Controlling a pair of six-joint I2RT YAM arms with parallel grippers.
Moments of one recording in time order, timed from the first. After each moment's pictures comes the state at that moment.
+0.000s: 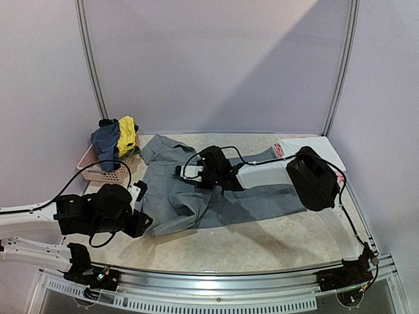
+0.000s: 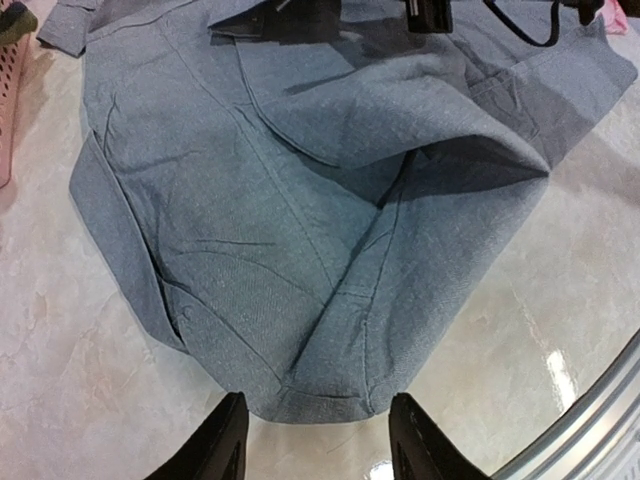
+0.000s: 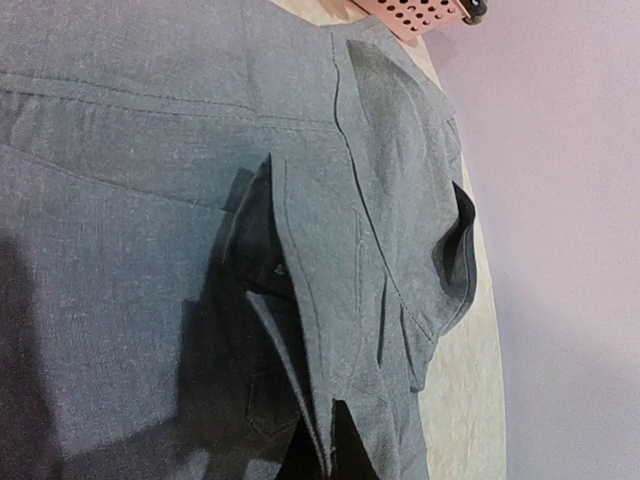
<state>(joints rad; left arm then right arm) -1.01 0.87 0.52 -0.54 -0.33 -0.48 0.90 2.42 1.75 0.13 0.17 -0.85</state>
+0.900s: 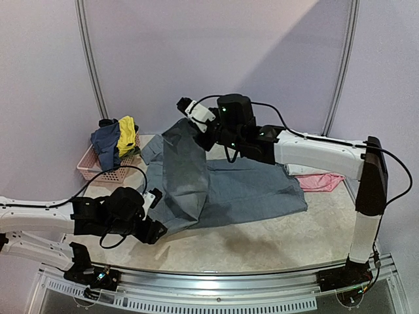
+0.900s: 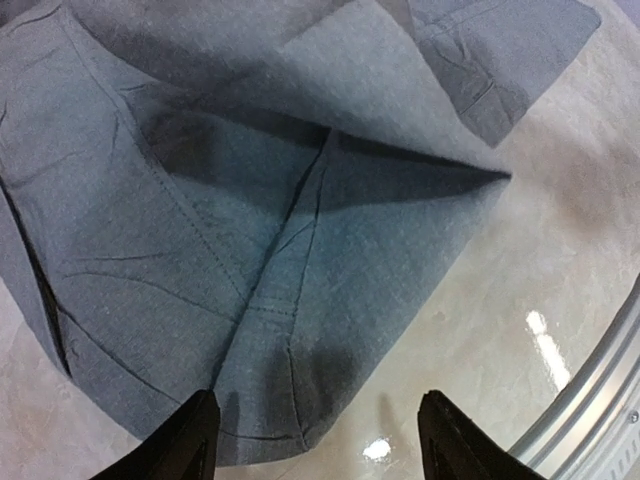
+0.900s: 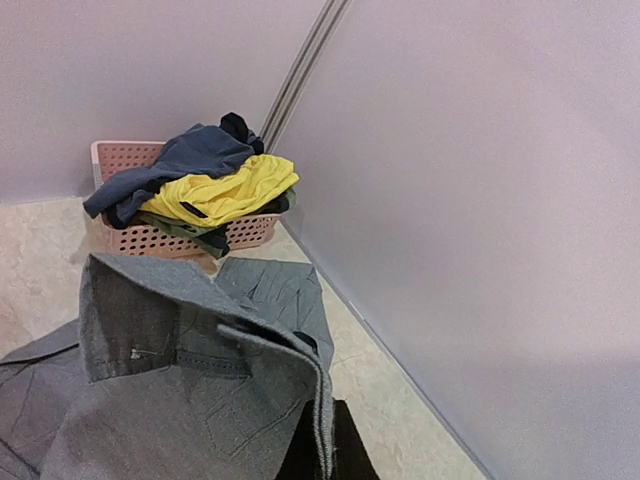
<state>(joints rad) -1.01 1.02 0.49 -0.37 -0.19 -0.44 0.97 1.94 1.70 0.04 0.20 -0.44</state>
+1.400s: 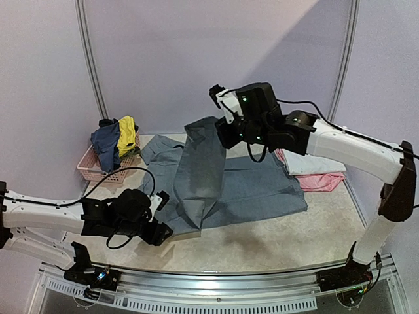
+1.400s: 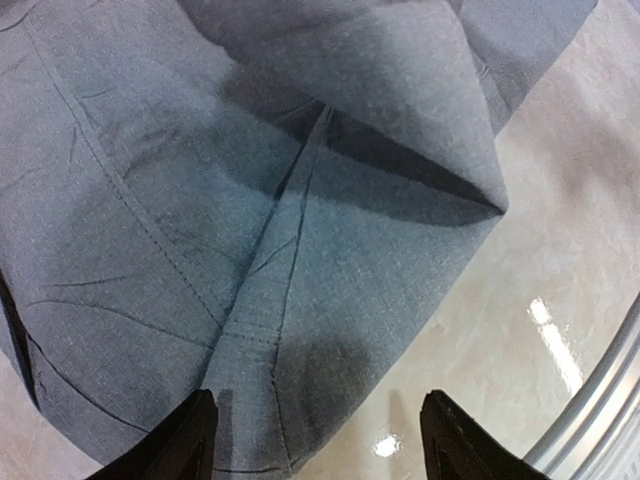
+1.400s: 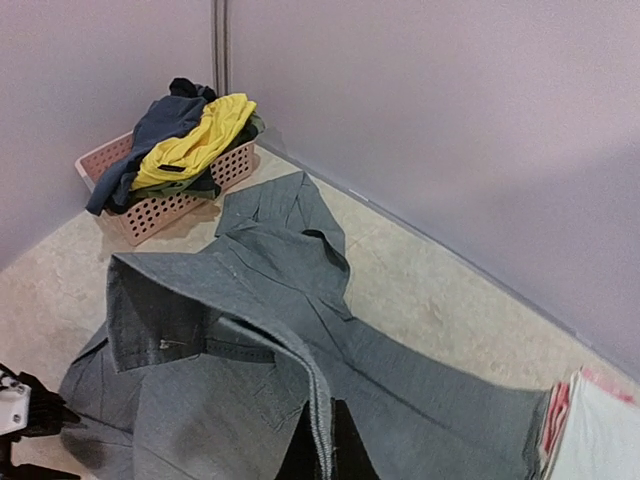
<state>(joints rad) -1.01 1.13 0.48 -0.24 -0.16 -0.40 0.97 1.72 1.66 -0.35 0.32 0.01</state>
